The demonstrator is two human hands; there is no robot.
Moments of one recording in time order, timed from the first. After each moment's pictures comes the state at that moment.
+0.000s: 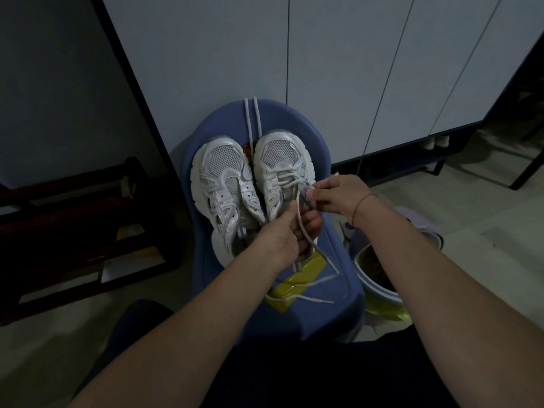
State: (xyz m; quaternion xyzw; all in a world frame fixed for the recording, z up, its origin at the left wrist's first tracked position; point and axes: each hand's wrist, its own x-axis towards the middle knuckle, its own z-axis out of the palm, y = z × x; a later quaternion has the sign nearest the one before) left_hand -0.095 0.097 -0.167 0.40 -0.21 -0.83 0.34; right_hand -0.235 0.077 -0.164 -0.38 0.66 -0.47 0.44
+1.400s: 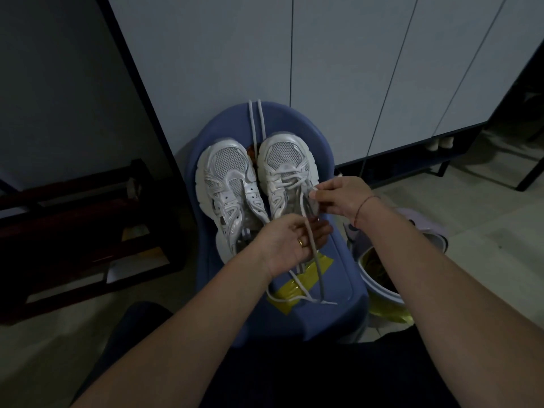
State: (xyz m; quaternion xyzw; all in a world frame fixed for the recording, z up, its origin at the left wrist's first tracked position) left_hand -0.076 0.101 -0.160 0.37 -0.25 -0.86 0.26; right_hand -0.230 0.078 -0.162 -0.36 0.64 -0.50 0.46
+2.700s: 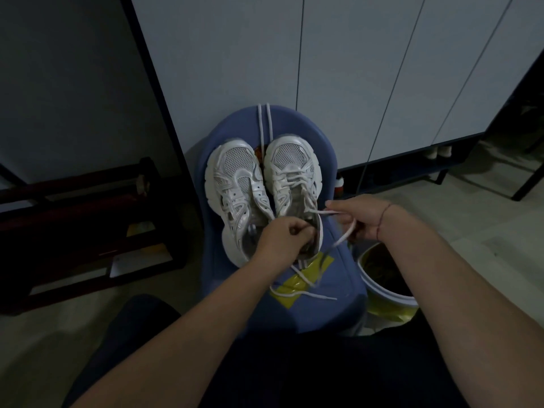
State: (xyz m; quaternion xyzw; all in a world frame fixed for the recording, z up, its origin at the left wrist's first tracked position) left_hand -0.058 0.114 -0.173 0.49 -0.67 -0.49 0.27; right_hand -0.231 0.118 -0.144 -0.29 0.66 -0.38 0.58
